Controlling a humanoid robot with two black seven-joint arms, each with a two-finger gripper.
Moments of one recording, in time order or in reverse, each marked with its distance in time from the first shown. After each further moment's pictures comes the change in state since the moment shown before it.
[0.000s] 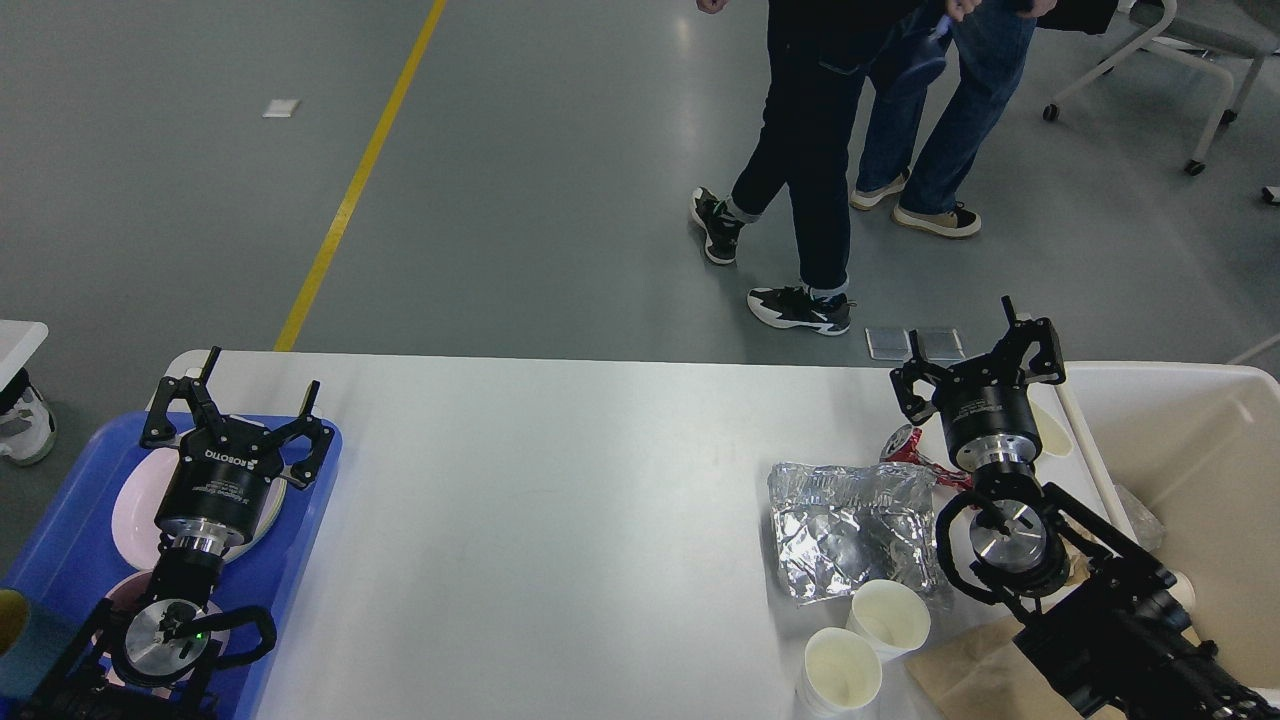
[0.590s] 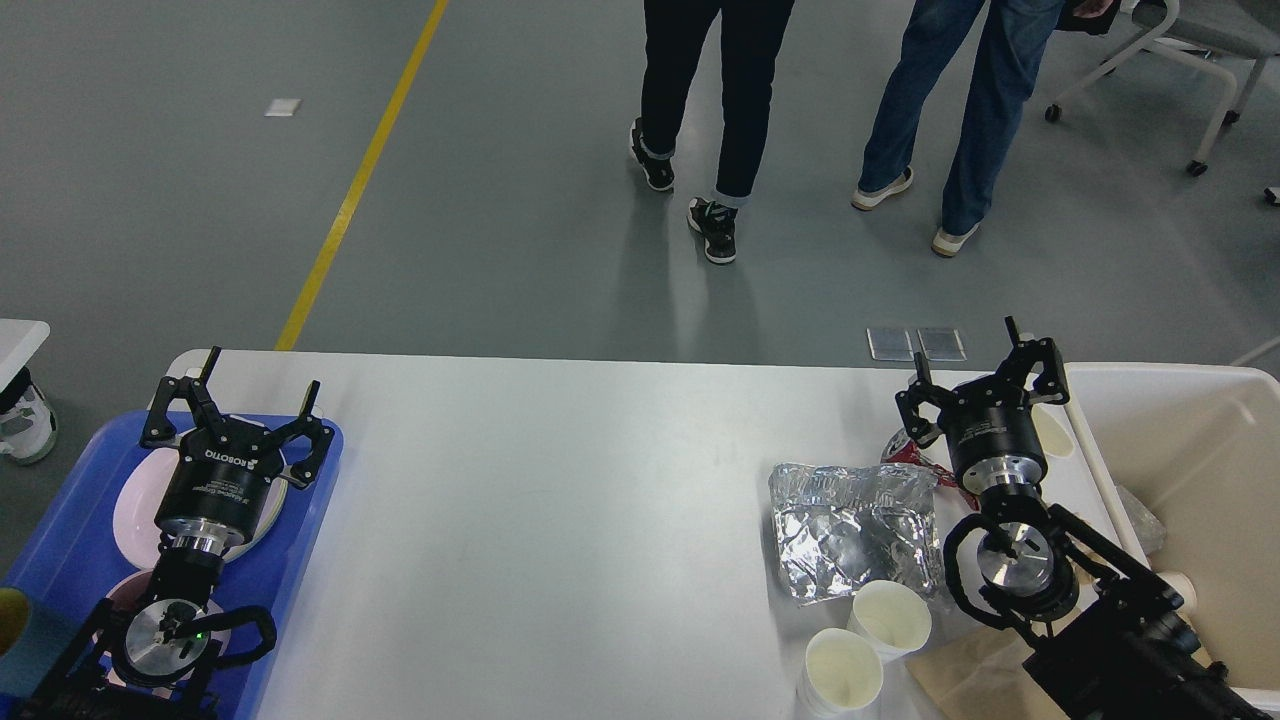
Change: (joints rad) left arm 0.000 0.000 0.000 0.000 0.000 0.000 0.000; right arm -0.059 -0.011 -0.050 0.005 0.000 0.008 -0.003
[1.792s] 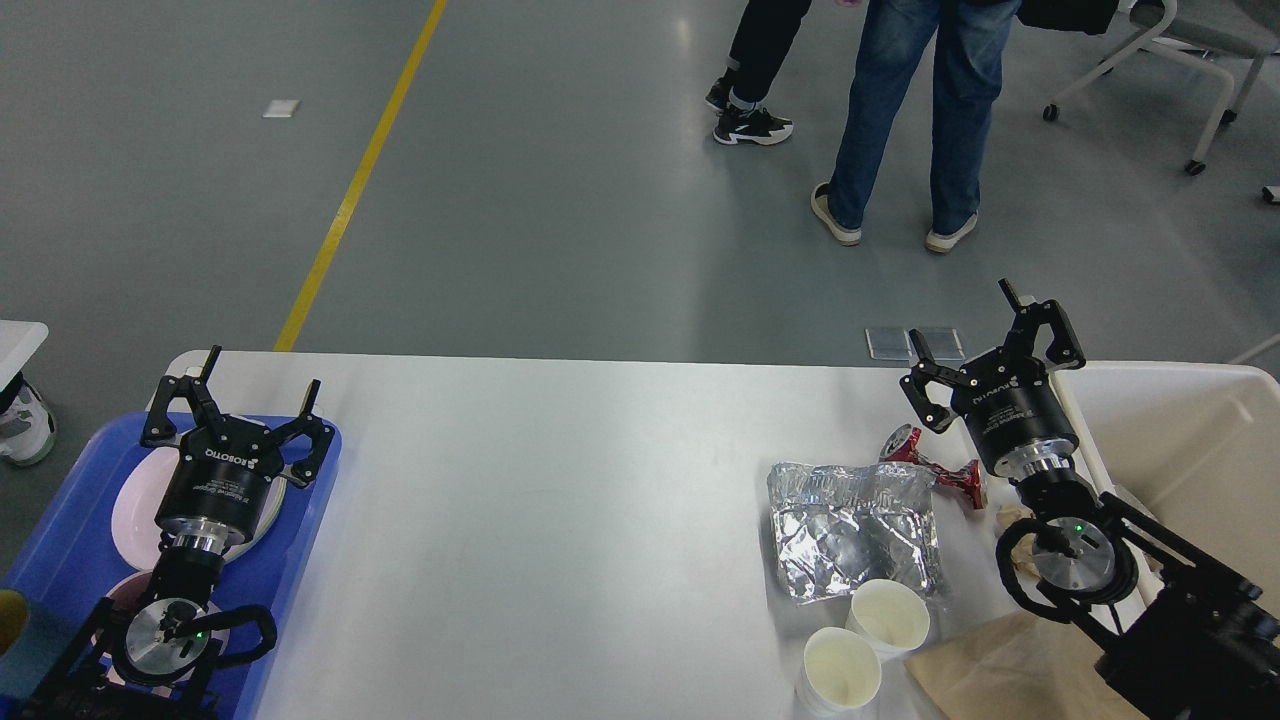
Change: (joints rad) left arm -0.002 0.000 0.000 0.000 0.000 0.000 0.000; right arm 0.032 -0.220 -0.156 0.148 0.000 0.129 -0.036
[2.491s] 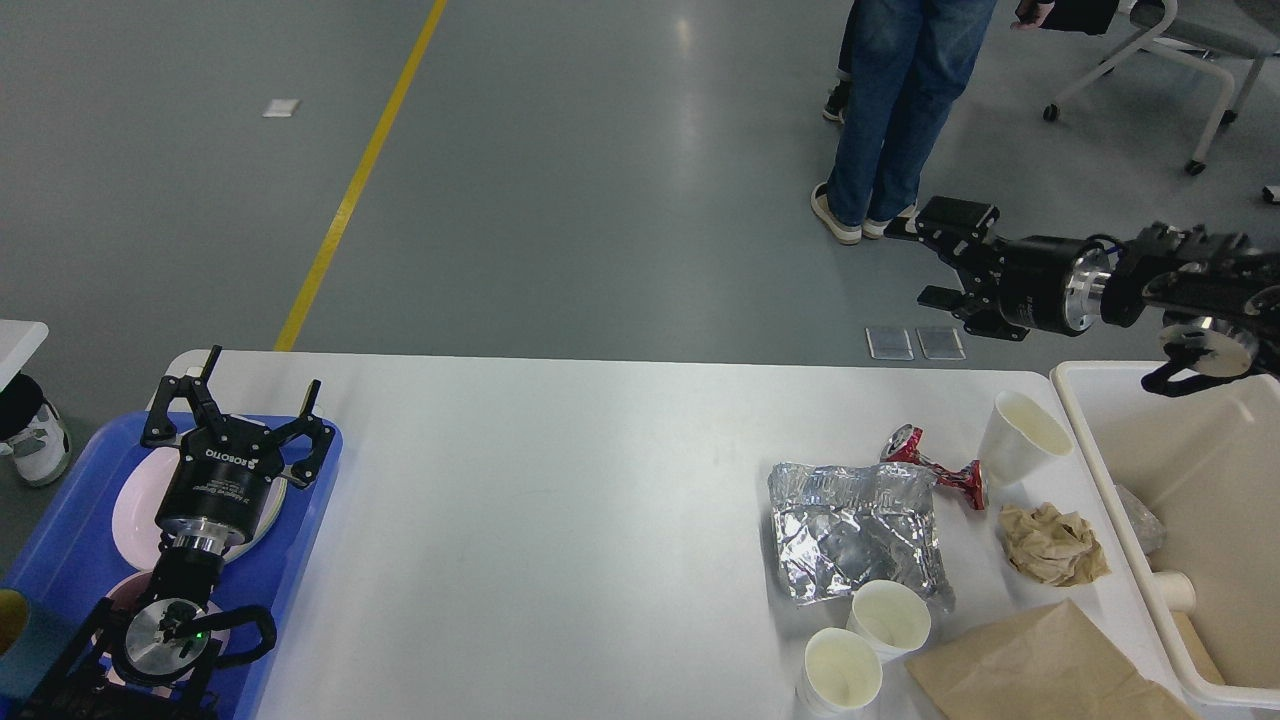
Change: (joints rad) left arm 0.000 0.000 0.000 0.000 0.000 -0.001 0.001; right arm 1.169 -0.060 -1.764 -0.091 0.011 0.132 0.006
